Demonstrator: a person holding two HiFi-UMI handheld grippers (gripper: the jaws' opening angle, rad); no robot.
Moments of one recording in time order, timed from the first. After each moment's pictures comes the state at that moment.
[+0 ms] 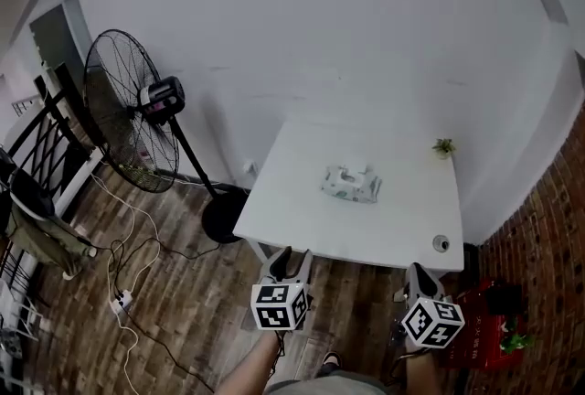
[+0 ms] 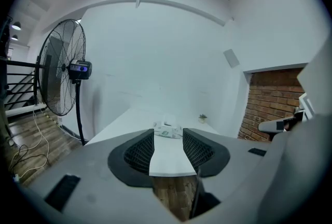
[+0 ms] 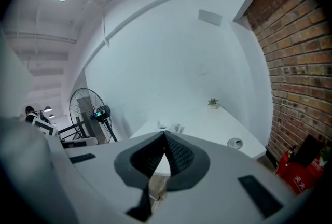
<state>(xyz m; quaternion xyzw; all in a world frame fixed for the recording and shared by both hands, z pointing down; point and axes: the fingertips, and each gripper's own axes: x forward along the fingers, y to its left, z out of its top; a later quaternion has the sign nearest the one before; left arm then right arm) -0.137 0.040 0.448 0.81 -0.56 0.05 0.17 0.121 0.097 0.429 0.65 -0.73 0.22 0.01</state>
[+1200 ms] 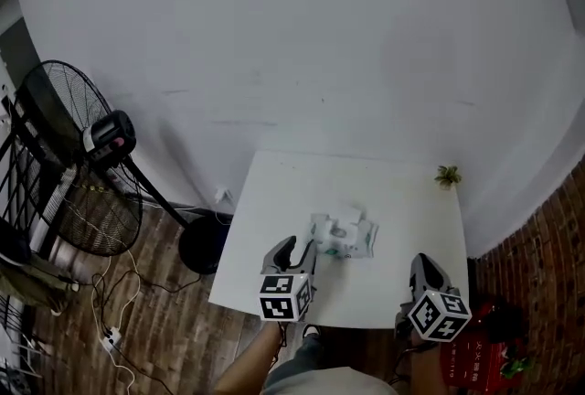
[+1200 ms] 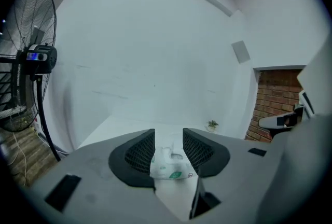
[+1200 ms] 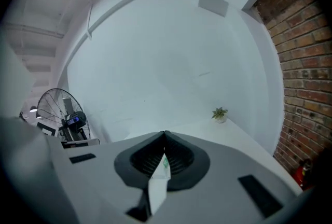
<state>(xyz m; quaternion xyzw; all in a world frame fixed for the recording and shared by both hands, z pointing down) -0.093 -0.206 0.456 0.84 -0.51 0.06 0.17 0.154 -0.120 0.424 0.69 -0.69 0.21 0.01</state>
